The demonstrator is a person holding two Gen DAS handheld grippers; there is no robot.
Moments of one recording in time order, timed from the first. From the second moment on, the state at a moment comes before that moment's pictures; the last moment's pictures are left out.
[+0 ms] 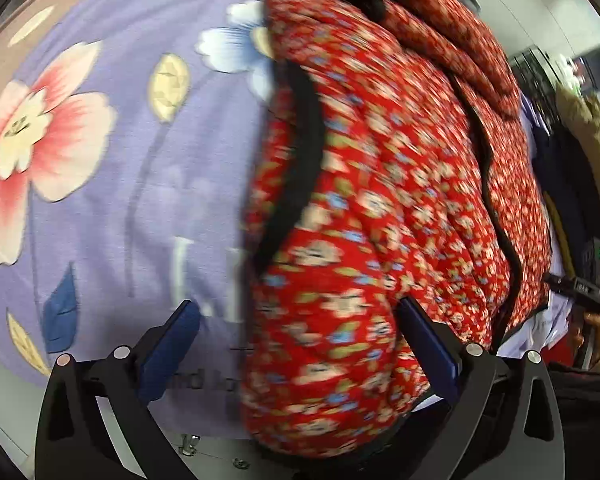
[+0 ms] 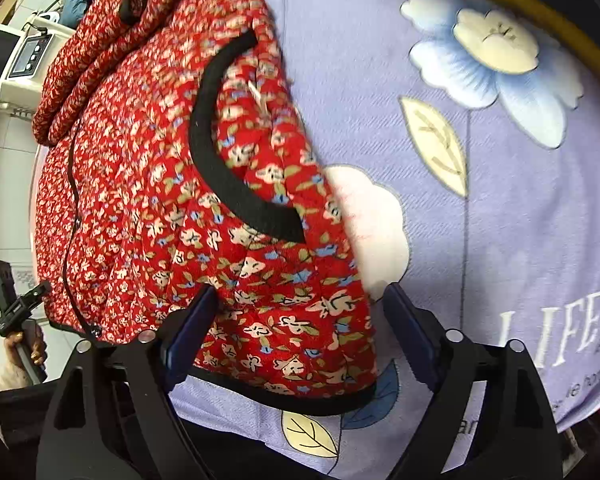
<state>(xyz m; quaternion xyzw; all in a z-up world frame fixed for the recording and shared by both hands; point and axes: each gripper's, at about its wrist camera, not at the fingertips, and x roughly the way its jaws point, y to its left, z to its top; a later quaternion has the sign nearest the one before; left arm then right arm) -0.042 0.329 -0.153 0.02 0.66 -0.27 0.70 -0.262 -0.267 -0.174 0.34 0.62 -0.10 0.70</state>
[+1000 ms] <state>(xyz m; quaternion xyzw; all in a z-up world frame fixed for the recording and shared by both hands) -0.053 0.276 -0.106 0.12 0.65 -0.33 0.67 -0.298 -0.238 -0.086 0.33 0.62 -0.01 0.72</state>
